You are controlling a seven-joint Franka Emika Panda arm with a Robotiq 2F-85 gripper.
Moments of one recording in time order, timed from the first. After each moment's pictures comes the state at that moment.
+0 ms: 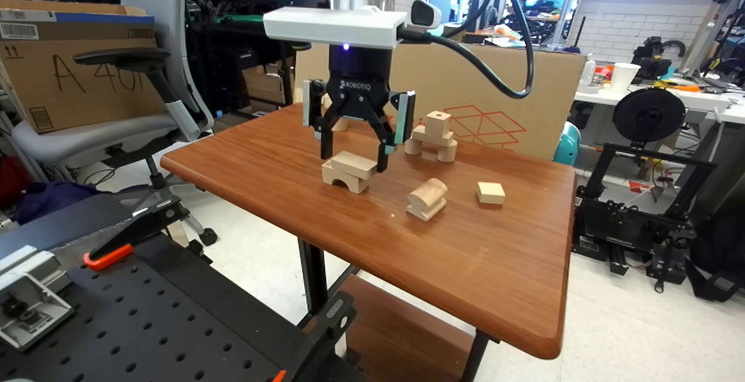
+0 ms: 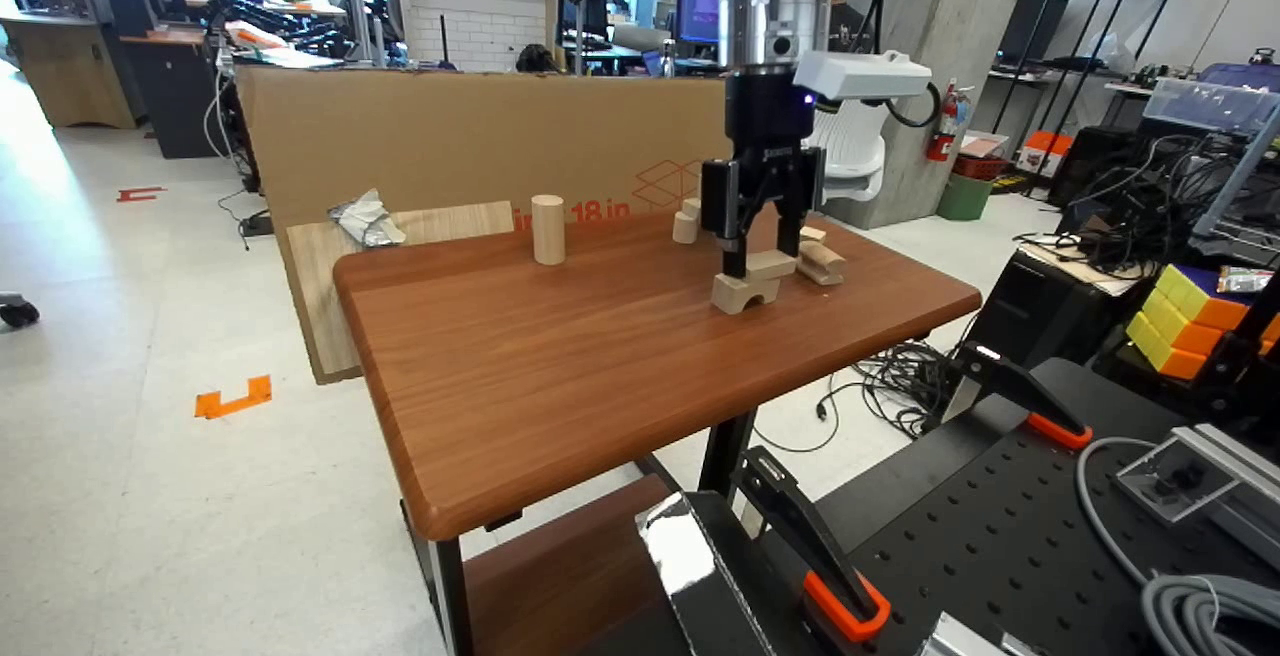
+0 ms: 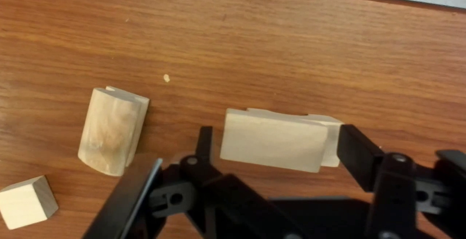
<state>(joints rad) -0.01 0.46 0.00 -2.12 -0.09 2.40 -0.12</state>
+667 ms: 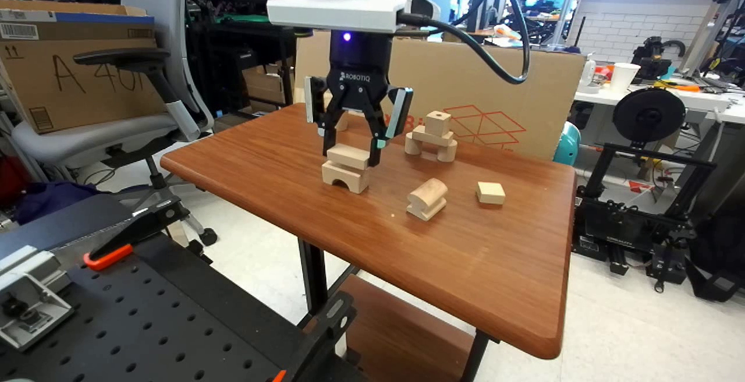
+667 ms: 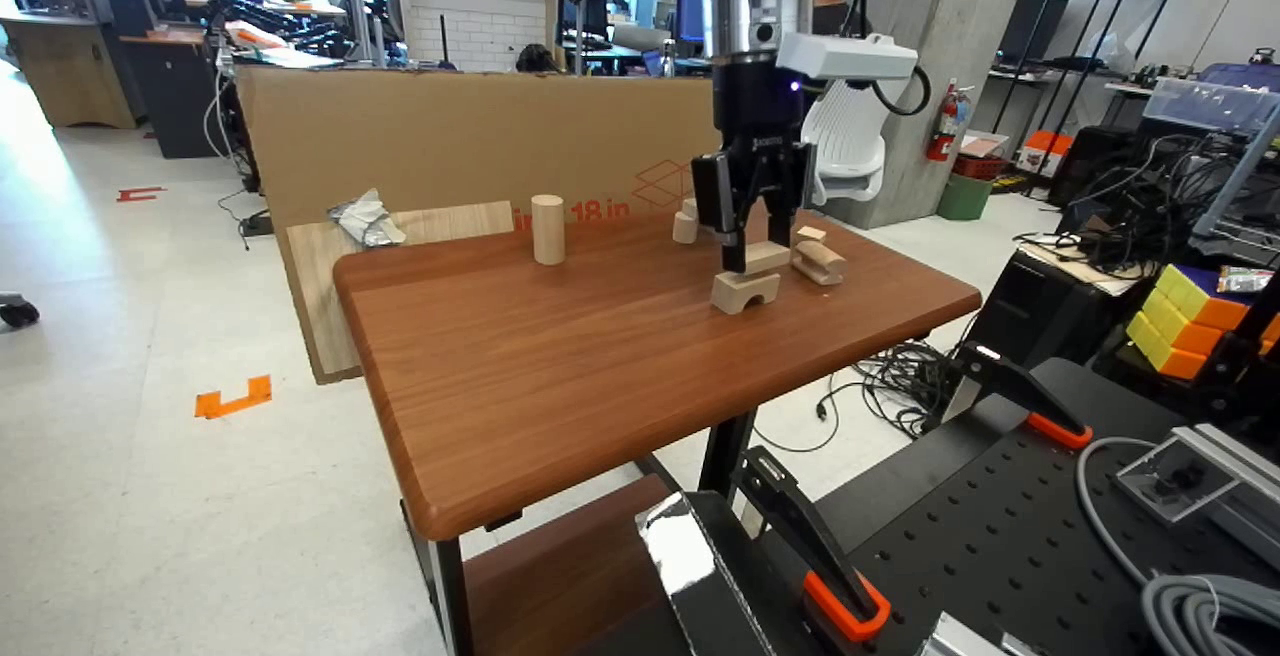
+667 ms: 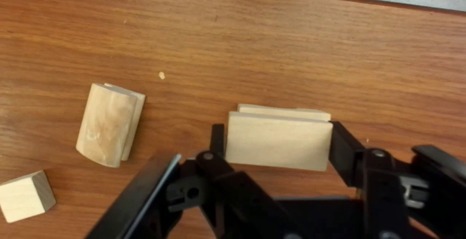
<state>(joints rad) 0.01 0.48 0.01 -2.05 -0.09 2.30 -0.10</state>
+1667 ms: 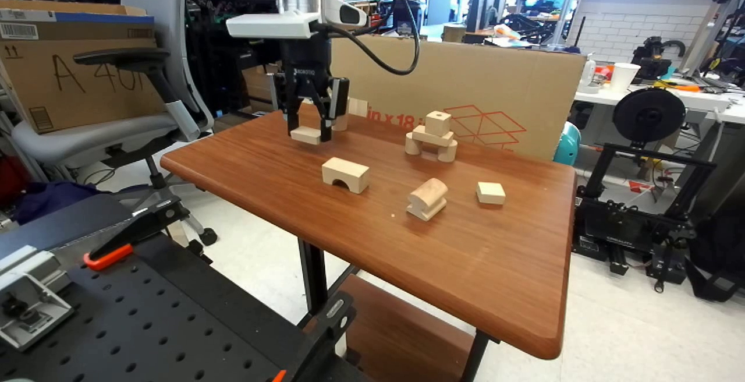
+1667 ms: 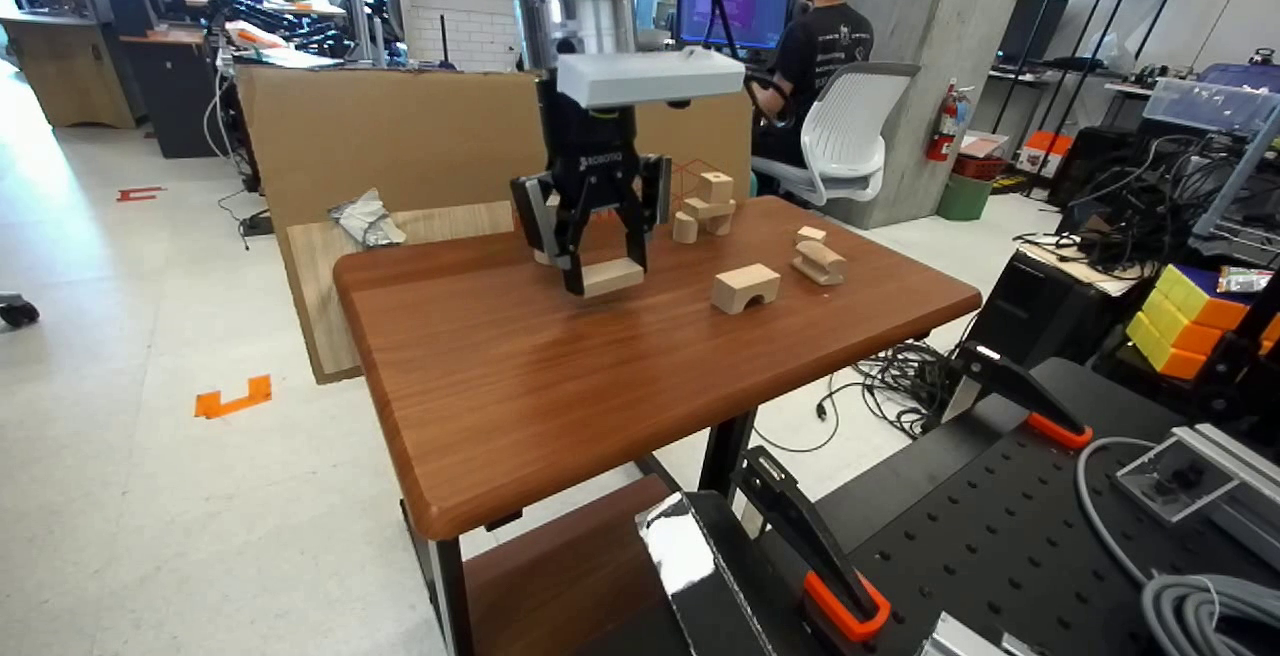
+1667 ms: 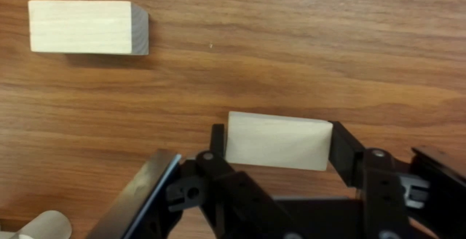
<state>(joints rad) 0.21 0.66 0.02 -1.81 -0.10 2.27 0.17</state>
